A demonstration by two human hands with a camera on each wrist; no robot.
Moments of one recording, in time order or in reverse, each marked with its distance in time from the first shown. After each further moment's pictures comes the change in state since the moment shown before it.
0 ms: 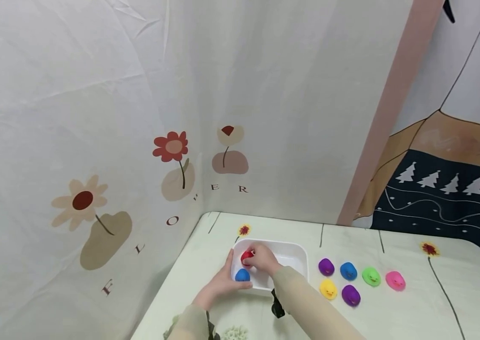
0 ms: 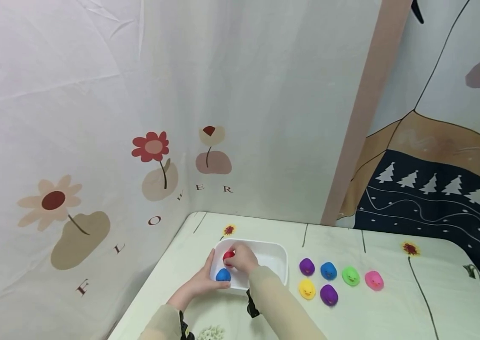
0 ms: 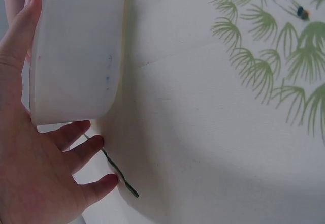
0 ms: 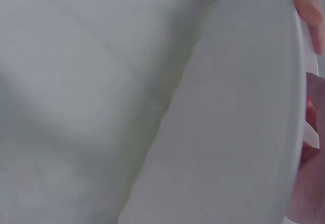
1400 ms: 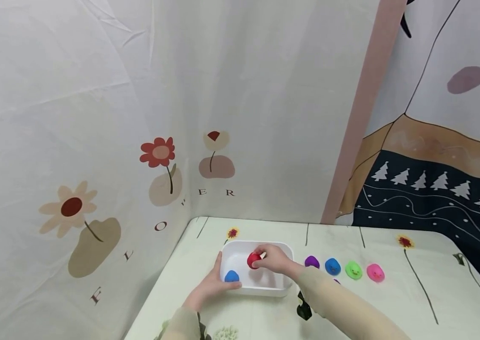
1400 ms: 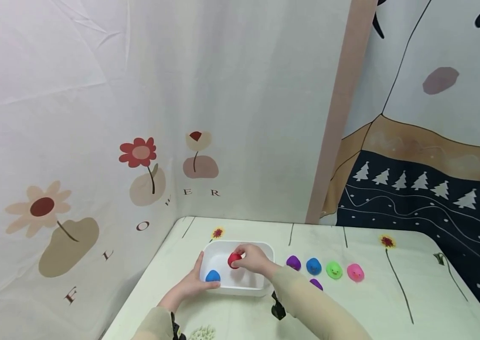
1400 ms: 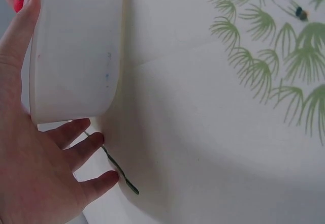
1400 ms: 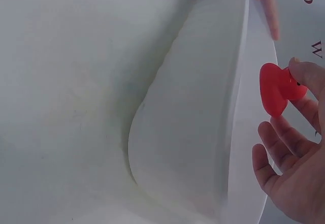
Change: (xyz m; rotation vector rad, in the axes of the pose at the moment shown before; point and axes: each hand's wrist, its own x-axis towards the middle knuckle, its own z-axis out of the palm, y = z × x) left_hand 0.006 -0.009 0.003 0.015 0.016 -0.048; right_hand -0.044 0.015 -0.068 -0.046 -0.049 -0.137
